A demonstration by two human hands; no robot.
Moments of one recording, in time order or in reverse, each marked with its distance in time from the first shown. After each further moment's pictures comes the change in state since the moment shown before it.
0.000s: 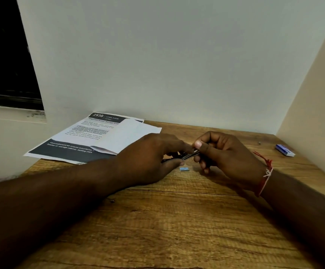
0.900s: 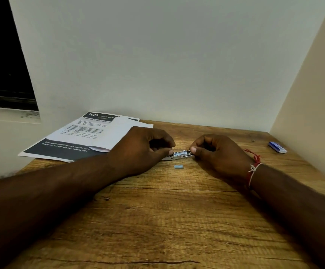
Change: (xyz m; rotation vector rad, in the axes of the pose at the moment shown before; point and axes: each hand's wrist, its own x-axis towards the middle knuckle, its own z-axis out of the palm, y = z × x) left_hand 0.000 -0.014 0.004 -0.171 0.110 -0.328; right_hand 0.004 0.014 -0.006 -0.300 0.155 0.110
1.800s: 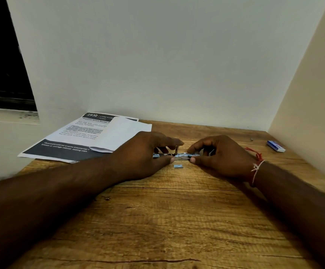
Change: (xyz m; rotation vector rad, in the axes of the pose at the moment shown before) left_hand -0.001 0.011 -0.001 0.101 -0.147 0.076; right_hand 0.002 -0.003 -0.015 -0.341 -0.054 -0.090
